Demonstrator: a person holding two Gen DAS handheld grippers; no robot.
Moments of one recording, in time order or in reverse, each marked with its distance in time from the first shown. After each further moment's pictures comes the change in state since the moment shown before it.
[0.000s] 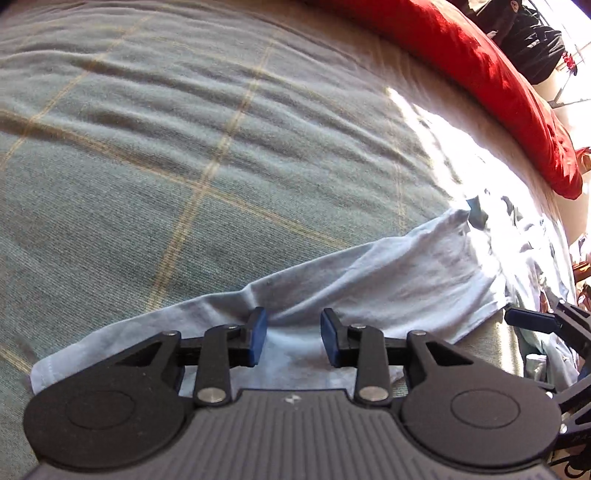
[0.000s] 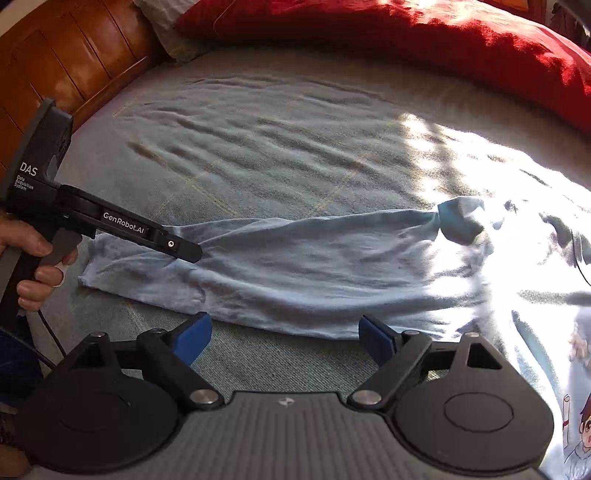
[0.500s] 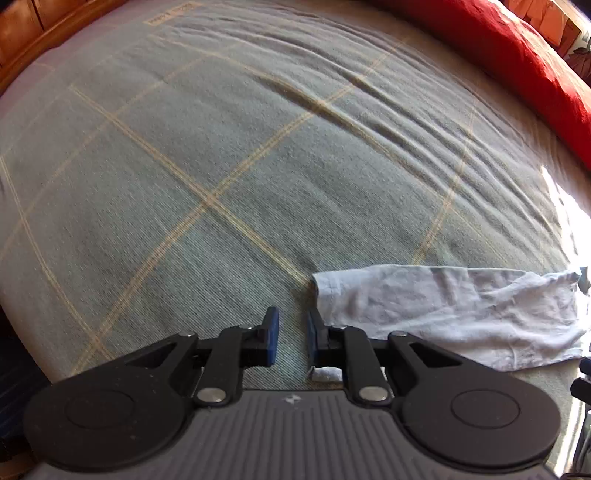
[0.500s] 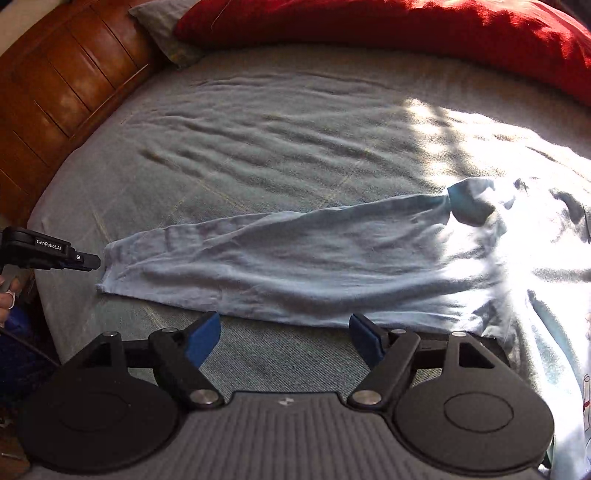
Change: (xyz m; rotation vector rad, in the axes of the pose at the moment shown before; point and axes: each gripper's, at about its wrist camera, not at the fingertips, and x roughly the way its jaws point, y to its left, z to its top) left arm -0.086 0.093 -0.049 -0.313 -0.101 0.347; right arm -0.002 -0.002 -0.003 0.078 0.021 0.097
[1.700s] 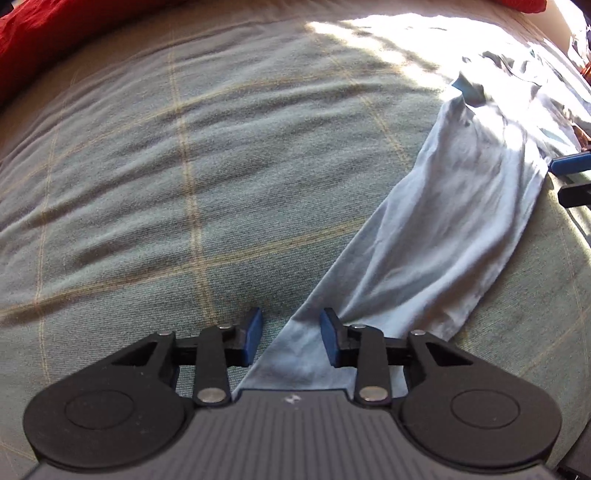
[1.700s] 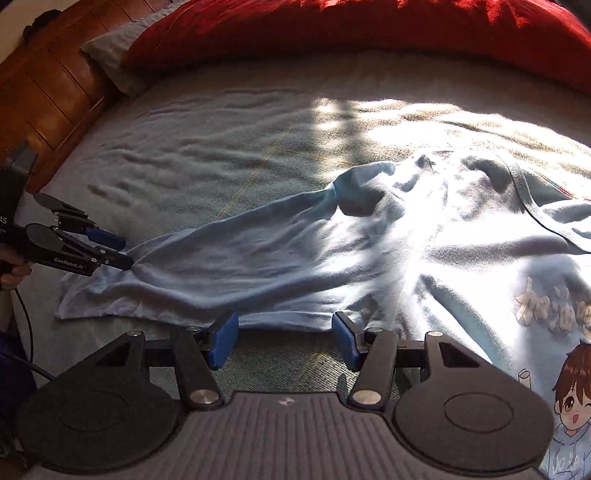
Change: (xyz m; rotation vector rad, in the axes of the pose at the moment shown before) left arm 0.056 -0.175 0.024 0.879 0.111 -0.187; right arm -0.018 -0.088 -0.006 0.116 -0.048 -0.049
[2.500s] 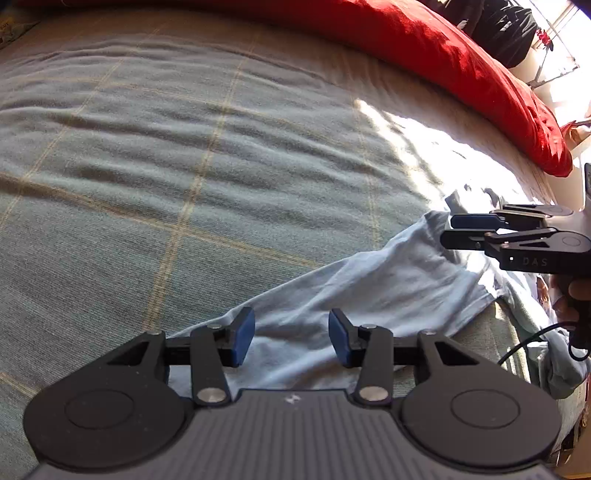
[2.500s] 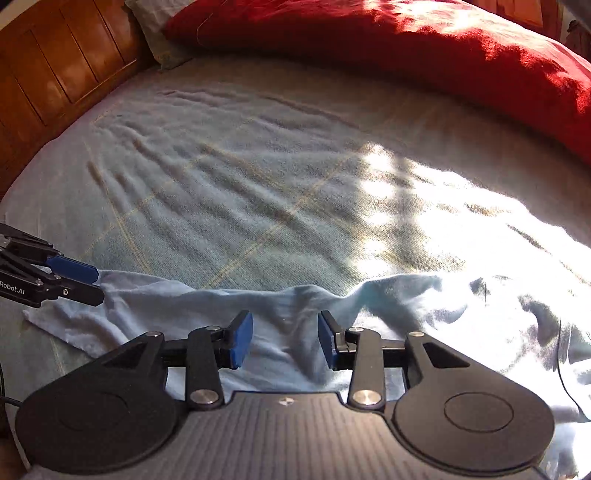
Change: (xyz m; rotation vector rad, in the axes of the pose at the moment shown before) left arm -0.024 0.003 -0.026 -0.449 -0.197 -0.190; right arm 0.061 0.027 0.074 -0.253 0.006 0.002
